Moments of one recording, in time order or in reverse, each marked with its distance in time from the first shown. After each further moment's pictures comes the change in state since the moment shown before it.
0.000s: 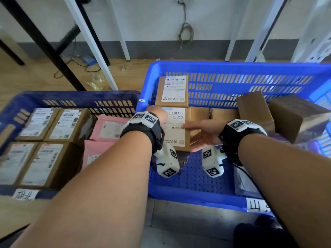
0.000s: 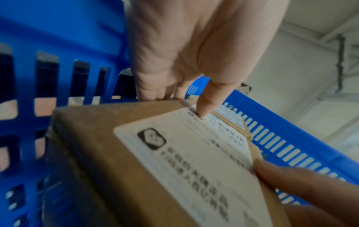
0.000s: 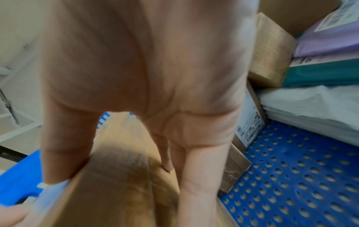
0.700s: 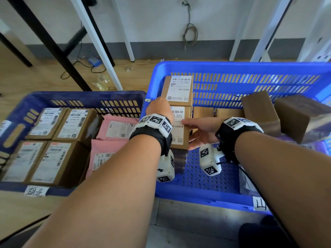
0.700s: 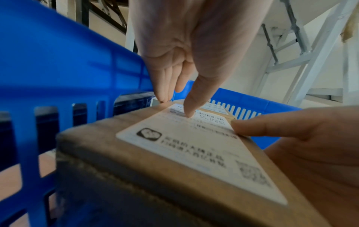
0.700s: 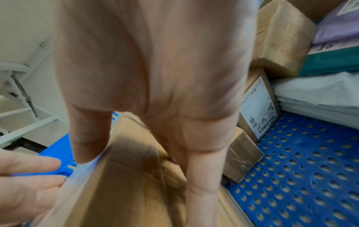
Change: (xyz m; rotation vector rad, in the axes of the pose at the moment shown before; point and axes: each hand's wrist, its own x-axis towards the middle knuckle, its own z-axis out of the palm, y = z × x) left_hand -0.003 0.003 -0.001 0.501 0.239 0.323; right_hand 0.016 -0.007 0.015 0.065 -0.006 0.010
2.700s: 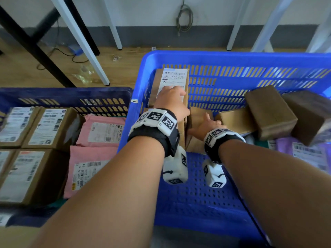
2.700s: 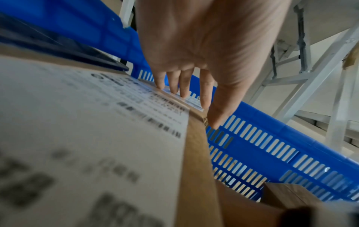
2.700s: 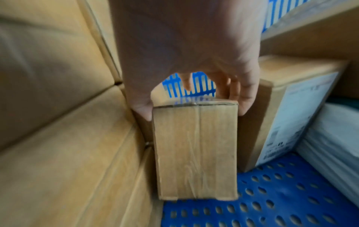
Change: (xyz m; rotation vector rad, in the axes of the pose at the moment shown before) left_hand 0.046 0.025 0.032 -0.240 -0.037 0.241; right_hand 0.085 0.022 -0.043 -0.940 0.752 0.182
